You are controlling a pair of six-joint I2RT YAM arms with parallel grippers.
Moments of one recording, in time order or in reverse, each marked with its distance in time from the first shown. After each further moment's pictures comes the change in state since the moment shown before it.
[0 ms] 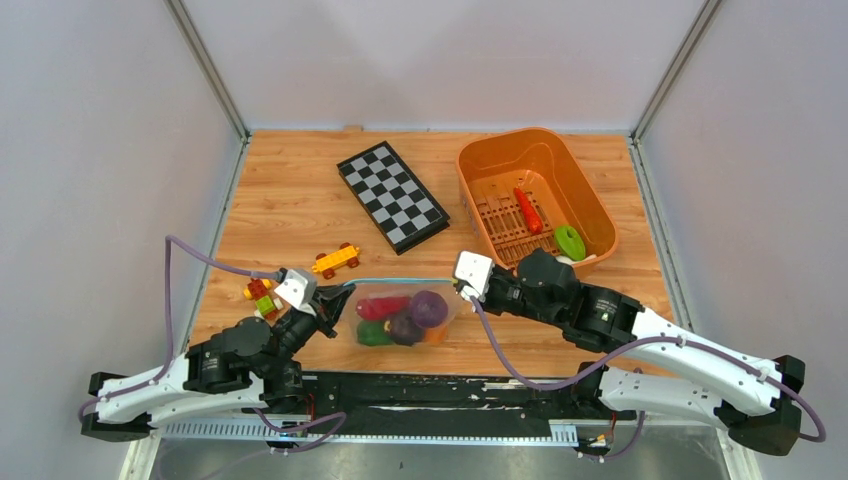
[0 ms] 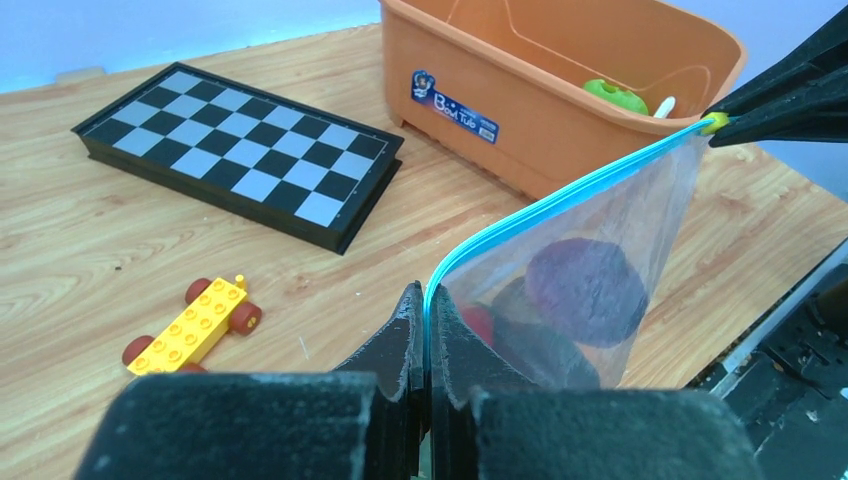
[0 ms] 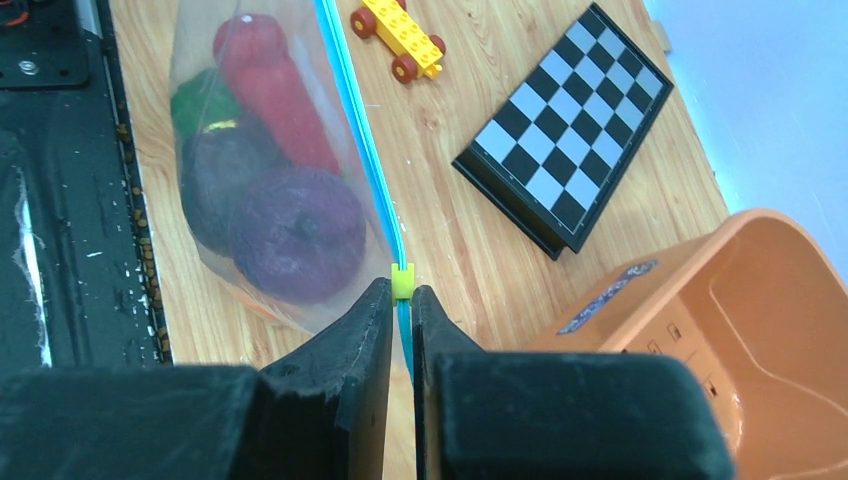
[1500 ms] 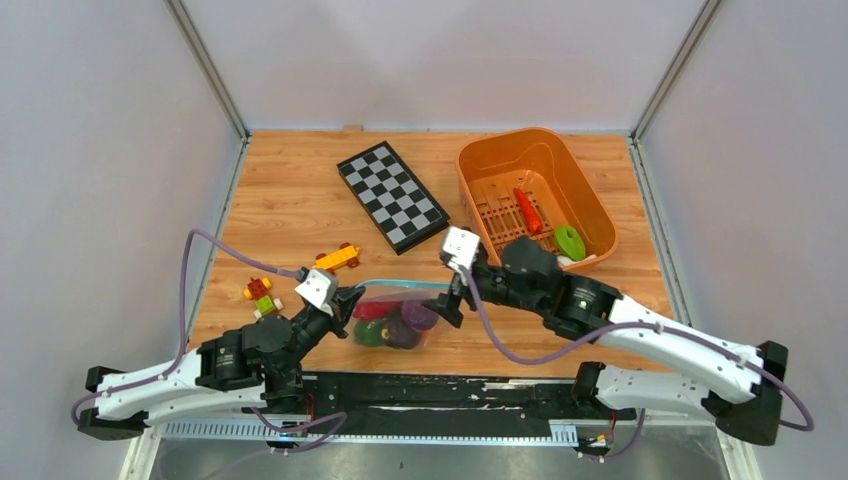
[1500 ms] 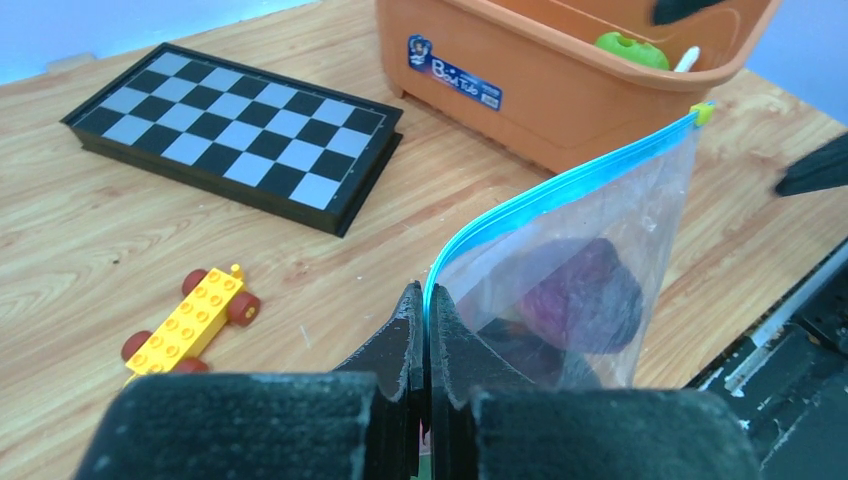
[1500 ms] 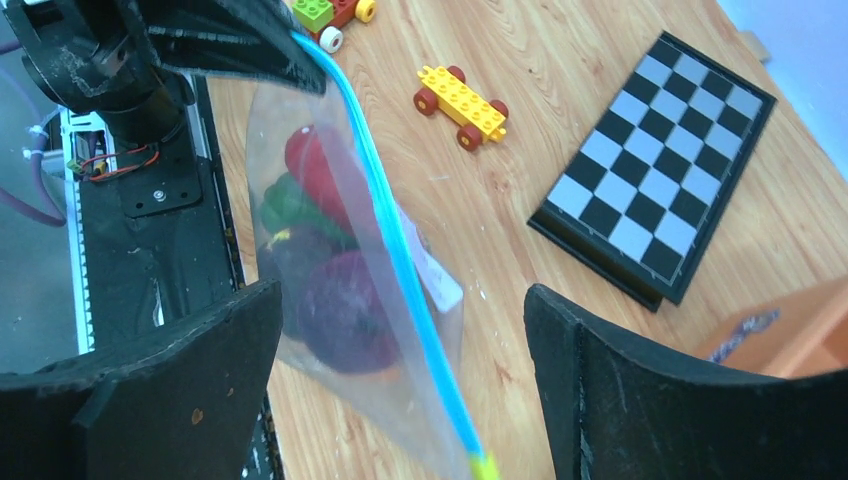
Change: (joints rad) left arm 0.001 0.107 -0.009 0.019 0.002 0.002; right arm -0.011 0.070 0.018 0.134 -0.072 0.265
